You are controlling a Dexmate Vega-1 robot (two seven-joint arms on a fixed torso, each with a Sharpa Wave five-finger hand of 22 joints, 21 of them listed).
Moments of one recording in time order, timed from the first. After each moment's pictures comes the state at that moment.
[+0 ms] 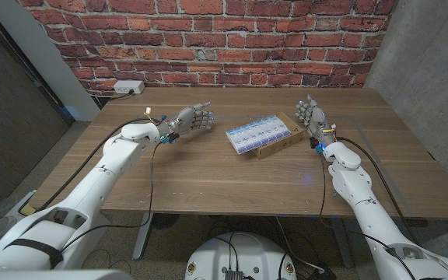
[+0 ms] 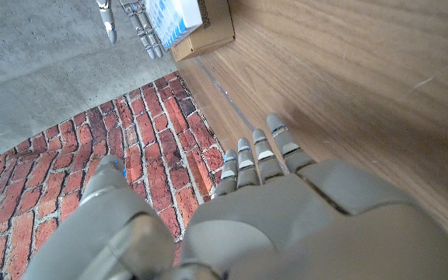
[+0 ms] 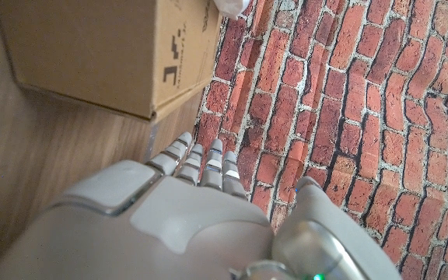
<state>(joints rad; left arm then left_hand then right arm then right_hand) 0.69 0.49 0.26 -1.31 -0.29 0.14 -0.61 0.30 -0.12 0.28 -0.07 0.22 0.10 0.12 0.31 0.21 0.17 0.11 0.31 0.21 0.19 0.07 0.29 0.20 0.11 0.09 0.63 0.18 -0.90 -0.20 0.01 -1.30 0.32 0.17 0.24 0.17 0.09 0.29 0.05 0.19 0.08 0.07 0.19 0.18 0.14 0.07 0.20 0.18 0.02 0.04 0.17 0.17 0.05 0.00 0.21 0.19</state>
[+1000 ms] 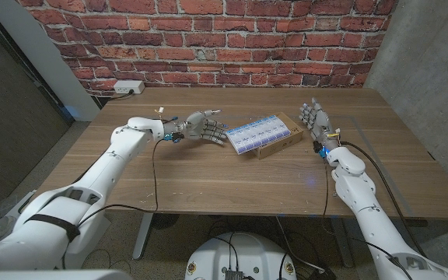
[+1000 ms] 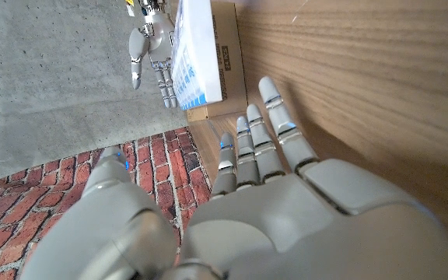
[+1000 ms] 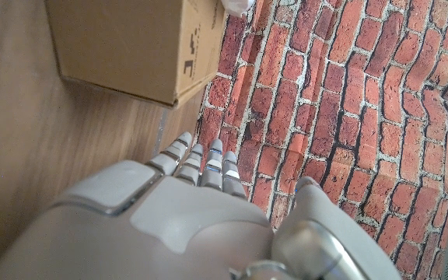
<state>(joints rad) 0.55 0.40 0.29 -1.11 -0.25 0.24 -0.93 0.37 -0.10 0.29 -0.09 0.20 0.25 0.14 0.34 0.22 0.41 0.18 0.33 0.20 0.47 0.10 0.32 0.19 0.51 0.11 0.66 0.17 -0.95 -0.19 0.04 -1.34 0.32 0.17 0.25 0.17 0.09 0.28 0.05 0.19 0.08 0.07 0.19 0.18 0.14 0.07 0.20 0.18 0.02 0.04 0.17 0.17 0.05 0.00 0.21 0.19</state>
